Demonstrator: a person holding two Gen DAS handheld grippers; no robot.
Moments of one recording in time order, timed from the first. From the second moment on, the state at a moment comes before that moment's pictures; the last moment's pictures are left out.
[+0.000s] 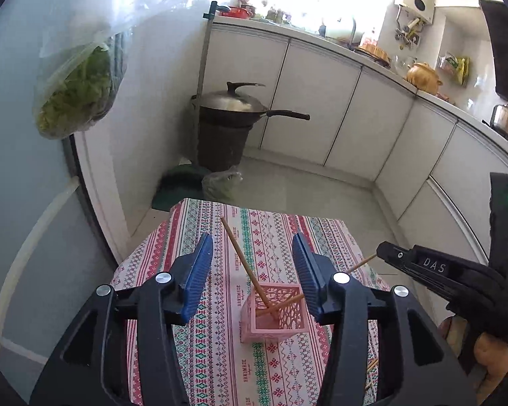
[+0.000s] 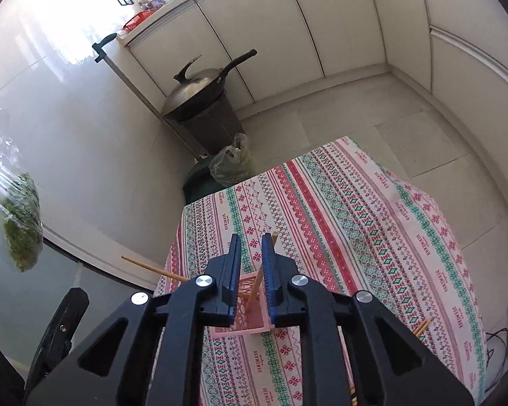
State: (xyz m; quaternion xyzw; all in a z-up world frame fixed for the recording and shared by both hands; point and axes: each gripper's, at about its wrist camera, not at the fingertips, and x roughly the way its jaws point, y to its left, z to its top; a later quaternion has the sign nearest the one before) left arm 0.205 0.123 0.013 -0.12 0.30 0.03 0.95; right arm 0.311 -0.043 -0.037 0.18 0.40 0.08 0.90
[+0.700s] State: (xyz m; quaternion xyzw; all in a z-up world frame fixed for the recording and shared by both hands) left arm 0.163 0.069 -0.009 -0.11 0.32 0.02 0.94; right arm 0.197 -0.087 -0.041 0.07 0.31 -0.02 0.95
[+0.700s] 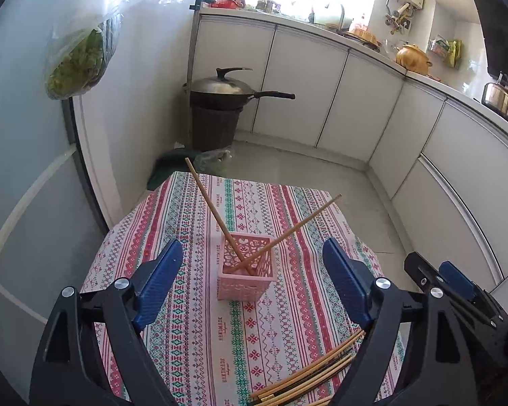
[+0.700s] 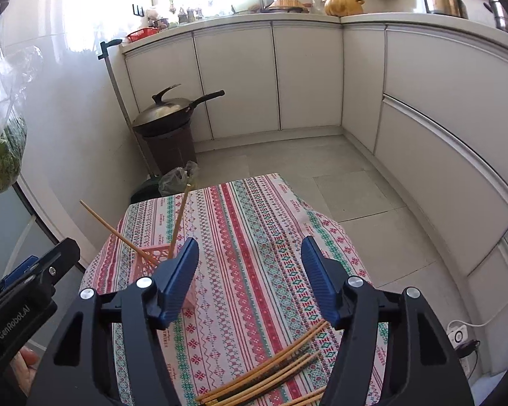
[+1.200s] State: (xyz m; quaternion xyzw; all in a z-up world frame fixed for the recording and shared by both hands) left arm 0.186 -0.006 -0.107 -0.01 0.51 -0.07 0.86; right arm 0.104 -0.220 -0.117 0.22 0.38 -0.13 0.89
